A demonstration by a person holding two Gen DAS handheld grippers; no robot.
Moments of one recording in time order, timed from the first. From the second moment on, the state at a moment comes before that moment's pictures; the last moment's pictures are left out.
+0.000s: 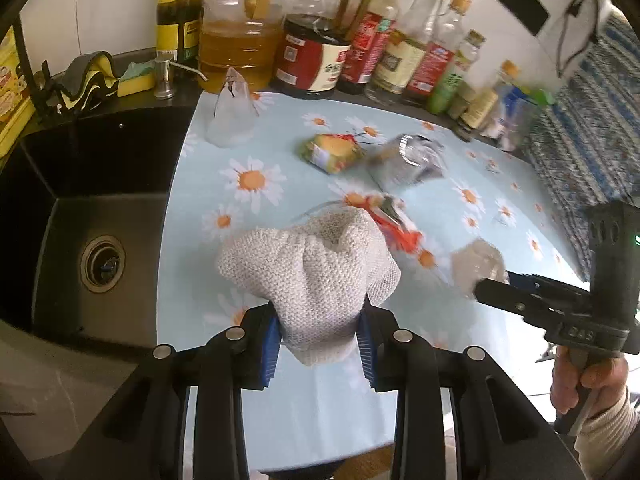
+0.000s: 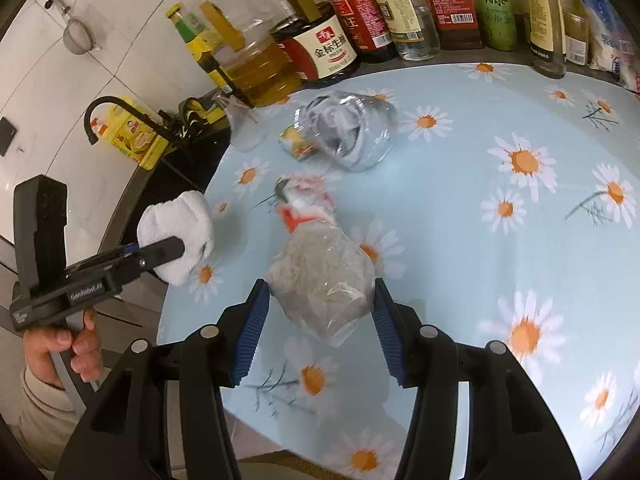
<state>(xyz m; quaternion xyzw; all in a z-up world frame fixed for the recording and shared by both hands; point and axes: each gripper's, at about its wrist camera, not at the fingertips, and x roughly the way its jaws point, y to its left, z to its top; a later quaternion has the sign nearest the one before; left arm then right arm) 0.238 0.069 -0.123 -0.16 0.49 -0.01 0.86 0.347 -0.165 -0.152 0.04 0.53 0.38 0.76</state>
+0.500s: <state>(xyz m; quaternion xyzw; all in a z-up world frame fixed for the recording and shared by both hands) 0.148 0.048 -0.138 -0.16 0.50 -0.07 0.85 0.249 -0.158 -0.151 0.04 0.53 0.36 0.77</state>
